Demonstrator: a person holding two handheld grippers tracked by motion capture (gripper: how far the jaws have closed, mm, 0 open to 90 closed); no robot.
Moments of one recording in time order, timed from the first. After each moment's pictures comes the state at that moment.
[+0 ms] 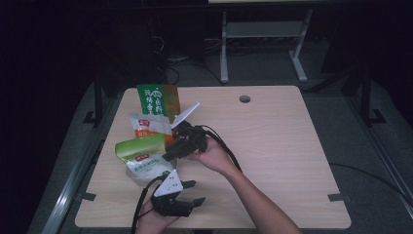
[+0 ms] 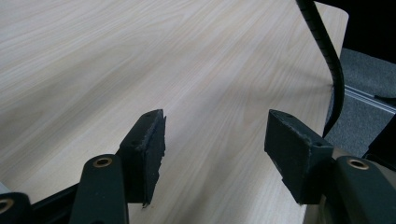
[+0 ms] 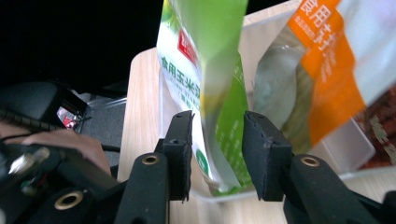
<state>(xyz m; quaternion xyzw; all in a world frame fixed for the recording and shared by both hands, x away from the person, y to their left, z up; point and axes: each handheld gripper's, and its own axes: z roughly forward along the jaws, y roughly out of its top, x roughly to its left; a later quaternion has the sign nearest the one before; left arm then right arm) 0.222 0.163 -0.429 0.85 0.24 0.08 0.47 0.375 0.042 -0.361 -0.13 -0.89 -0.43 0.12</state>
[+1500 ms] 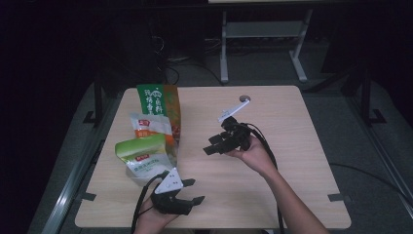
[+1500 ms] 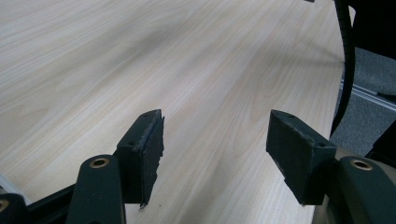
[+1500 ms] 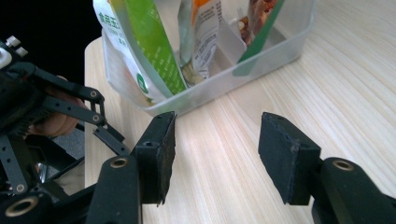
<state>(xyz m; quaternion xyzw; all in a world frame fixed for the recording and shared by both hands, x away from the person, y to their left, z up) 0.227 0.163 -0.429 0.85 0.25 0.08 0.46 0.378 -0.073 -0.365 -0.24 -0.87 -0.42 0.07</state>
